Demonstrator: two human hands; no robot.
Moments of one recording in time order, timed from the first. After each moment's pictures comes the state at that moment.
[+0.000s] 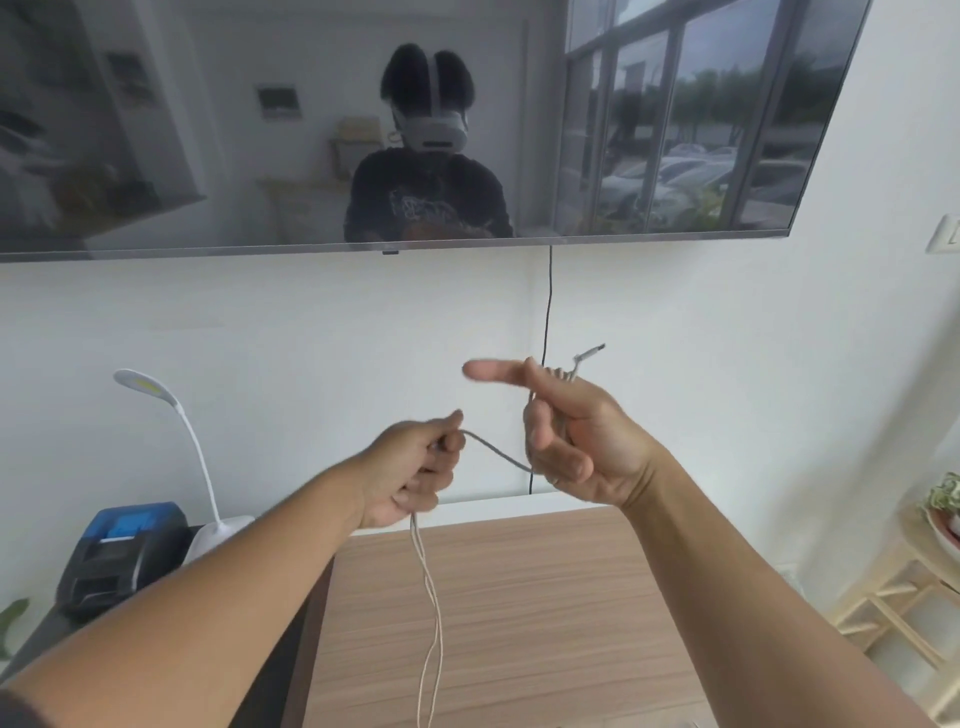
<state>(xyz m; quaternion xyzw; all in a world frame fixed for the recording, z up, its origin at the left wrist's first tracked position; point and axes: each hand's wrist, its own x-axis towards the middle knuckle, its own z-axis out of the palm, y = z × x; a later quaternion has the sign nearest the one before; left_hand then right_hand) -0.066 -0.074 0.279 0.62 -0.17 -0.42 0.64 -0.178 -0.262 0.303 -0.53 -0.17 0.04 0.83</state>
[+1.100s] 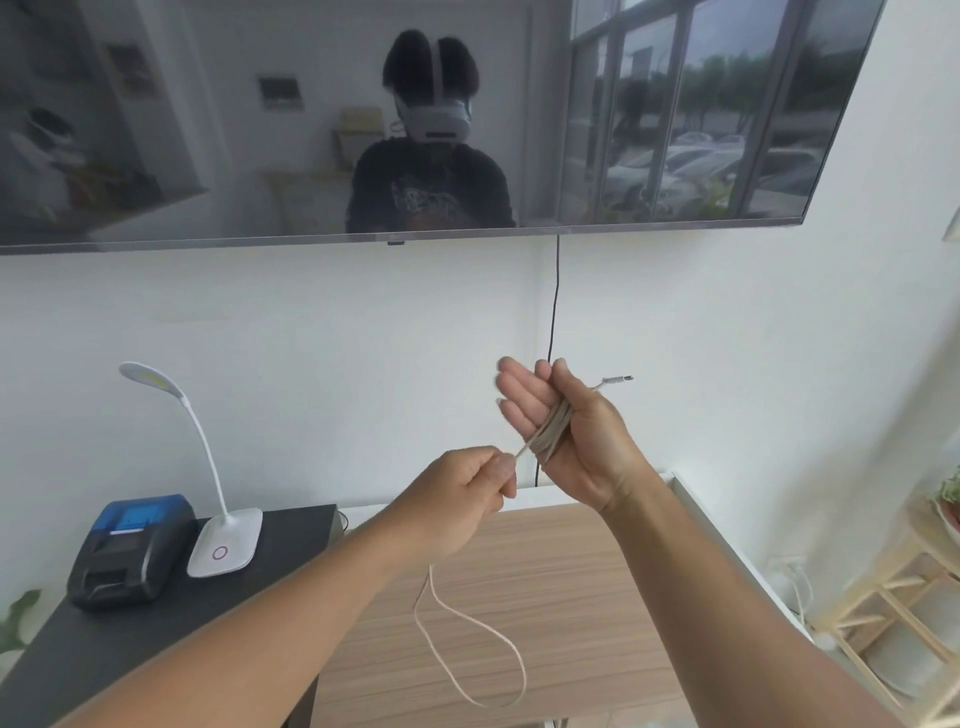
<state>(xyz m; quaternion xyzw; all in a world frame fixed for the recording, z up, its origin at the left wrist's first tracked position) -0.103 -0.086 0.244 0.76 -0.38 -0.19 0.48 -0.157 -0.251 0.275 -0.35 0.00 -0.12 0.93</state>
